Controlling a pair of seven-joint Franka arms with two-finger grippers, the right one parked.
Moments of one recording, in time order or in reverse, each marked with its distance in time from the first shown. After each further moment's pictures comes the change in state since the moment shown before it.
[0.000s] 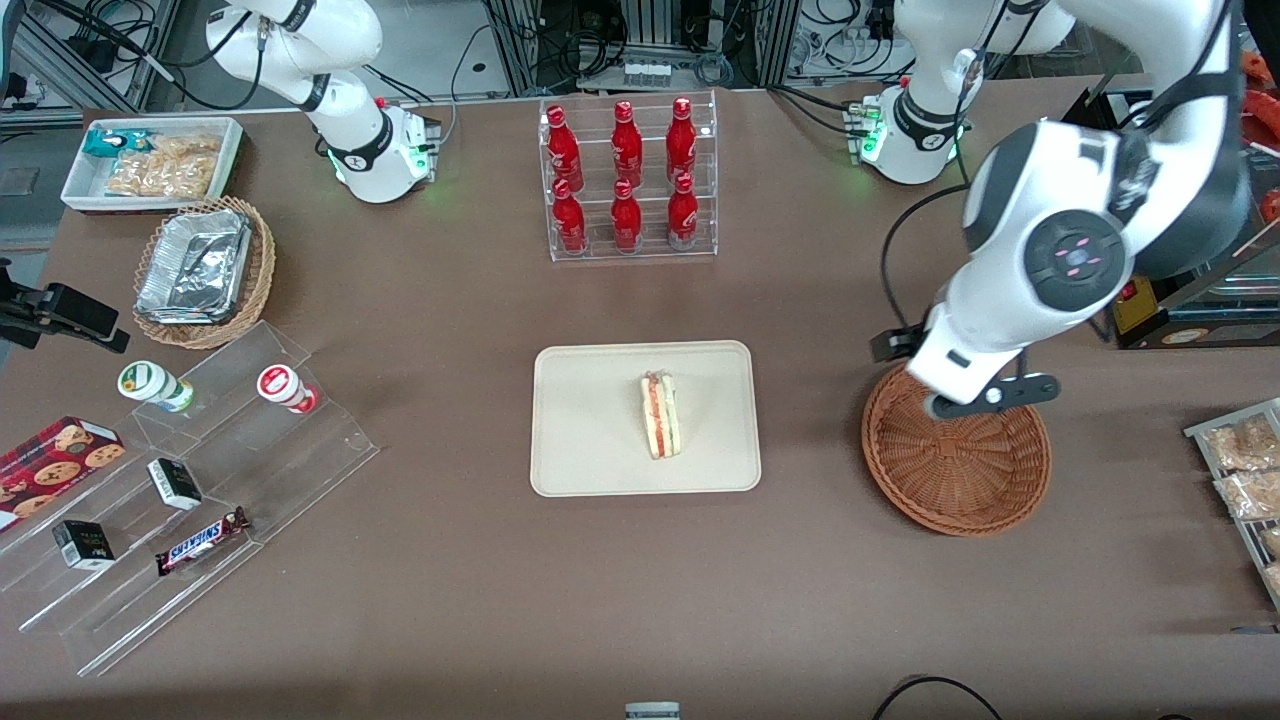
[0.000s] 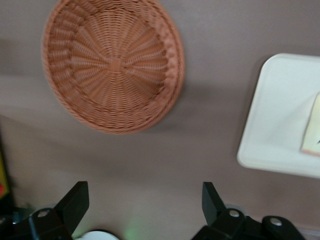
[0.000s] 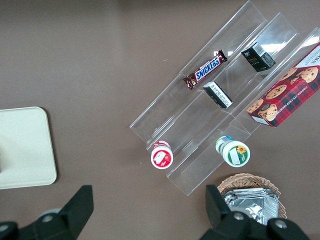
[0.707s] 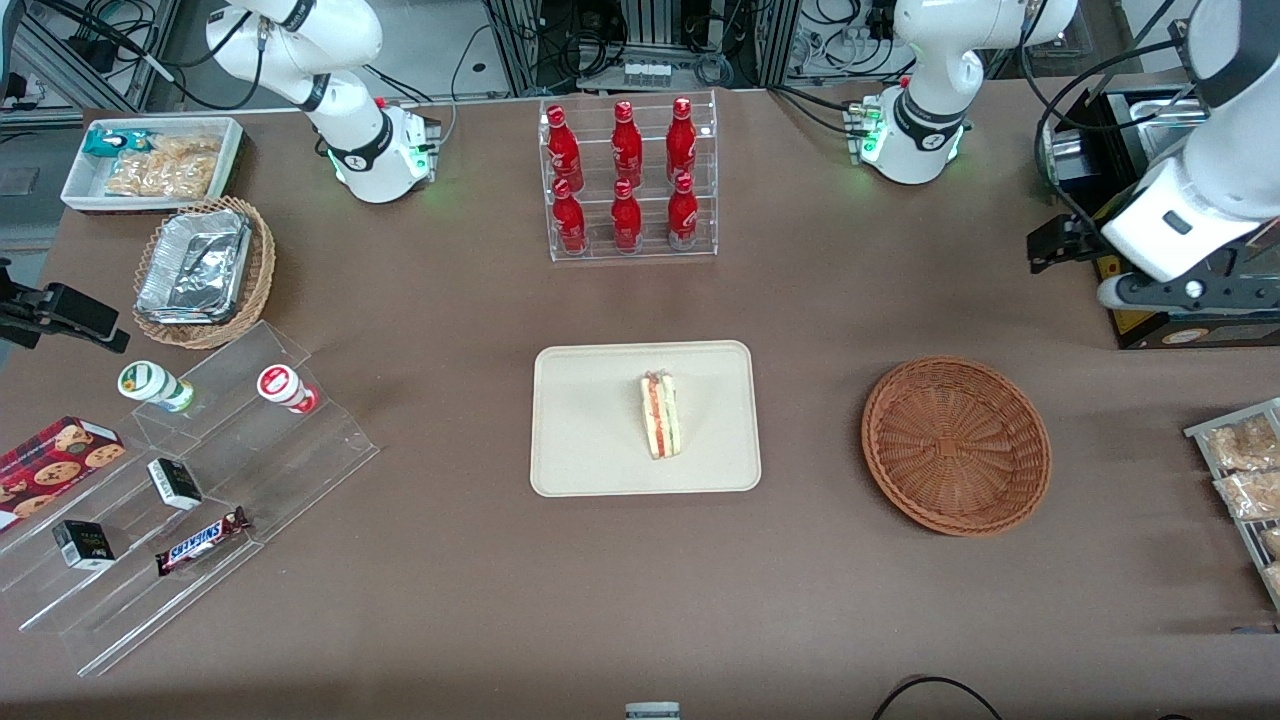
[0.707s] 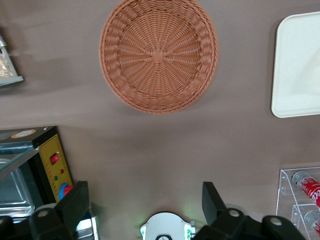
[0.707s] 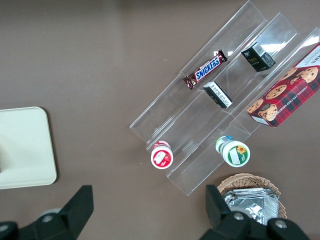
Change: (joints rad) arm 0.189 -0.229 0.023 -0.026 0.000 -0.137 0.404
